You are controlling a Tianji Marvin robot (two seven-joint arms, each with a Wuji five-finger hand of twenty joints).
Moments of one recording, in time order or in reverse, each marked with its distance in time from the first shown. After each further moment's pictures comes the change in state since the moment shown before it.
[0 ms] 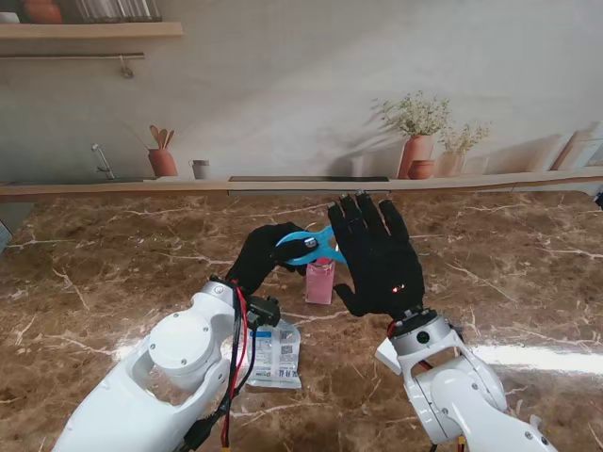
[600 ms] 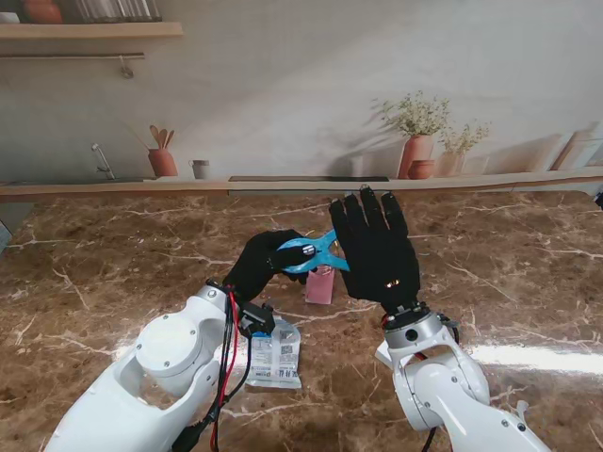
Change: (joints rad) left arm 0.037 0.018 -0.038 -0.033 -0.081 0.010 -0.108; right arm 0.081 -0.005 -0.072 0.084 -0.088 0.157 -0.069; left_hand 0.016 0.000 0.011 0.000 0.000 0.027 0.013 0.000 0.000 0.019 0.014 0.001 0.000 0.003 0.013 0.000 0.000 0.002 0.009 0.001; right_hand 0.192 0.094 -0.120 0.084 0.145 -0.112 0.133 0.035 0.190 -0.088 0.189 0.065 0.103 -0.001 0.124 0.036 0.047 -0.007 0.055 0.000
